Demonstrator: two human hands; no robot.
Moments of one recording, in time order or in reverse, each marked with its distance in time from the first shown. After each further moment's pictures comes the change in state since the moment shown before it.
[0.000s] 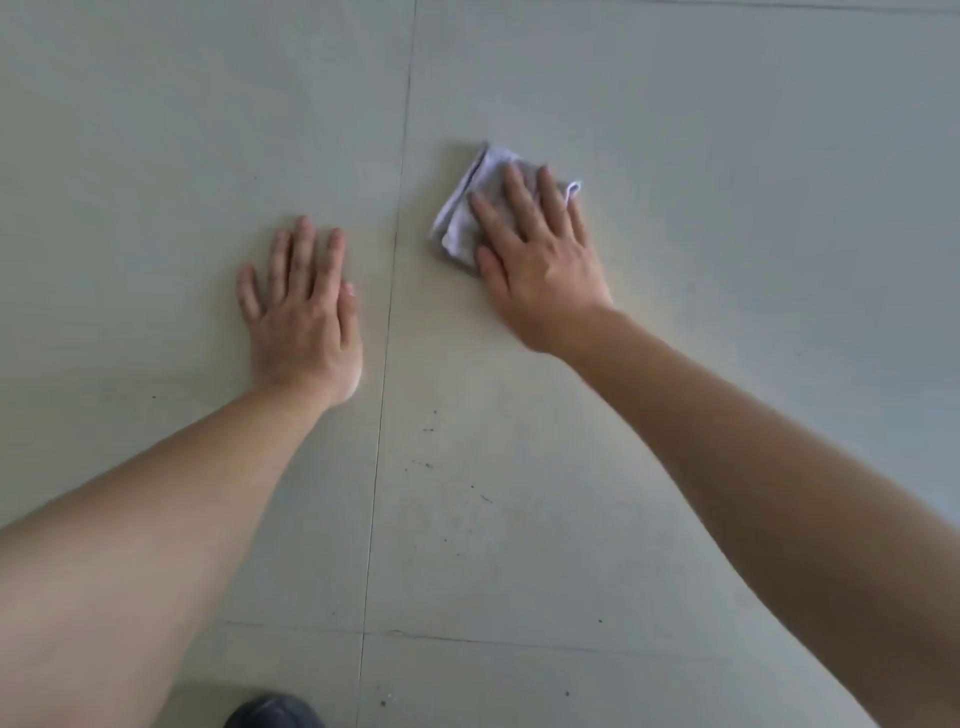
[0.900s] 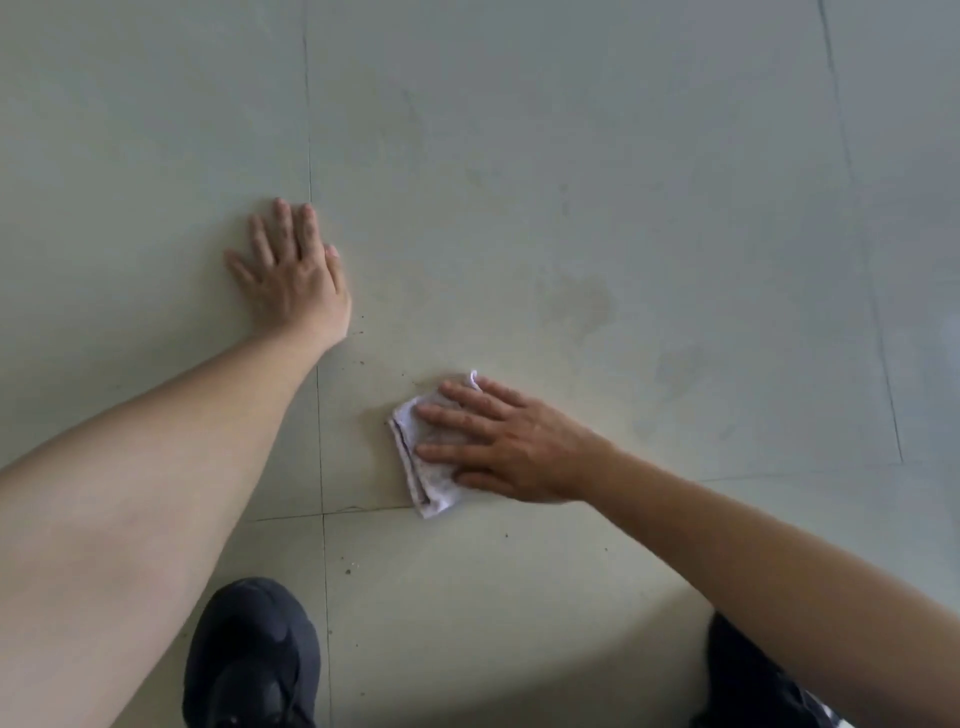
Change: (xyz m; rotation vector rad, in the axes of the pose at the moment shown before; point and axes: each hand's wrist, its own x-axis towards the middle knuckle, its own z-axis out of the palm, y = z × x) left_hand -0.045 0.067 -0.003 0.003 -0.096 -0.058; right_hand -0.259 0.001 0.033 -0.058 -0.182 -0.634
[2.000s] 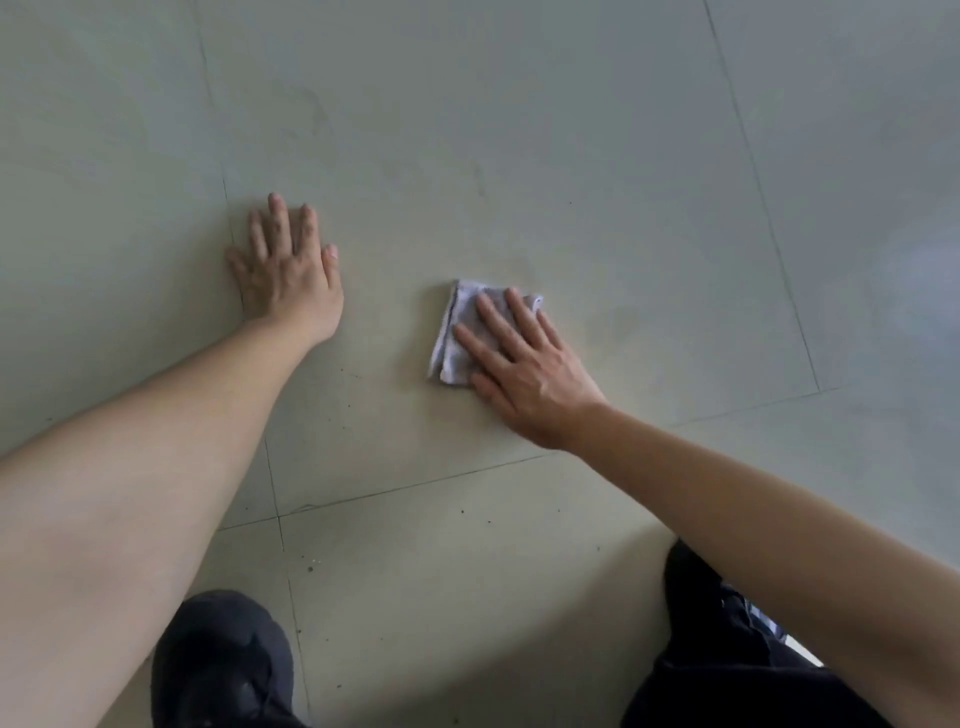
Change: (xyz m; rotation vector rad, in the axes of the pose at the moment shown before) left_hand -0.011 0.056 -0.004 0.050 -0.068 0.168; right_hand -0.047 0.023 -0.013 -0.024 0.145 0.646
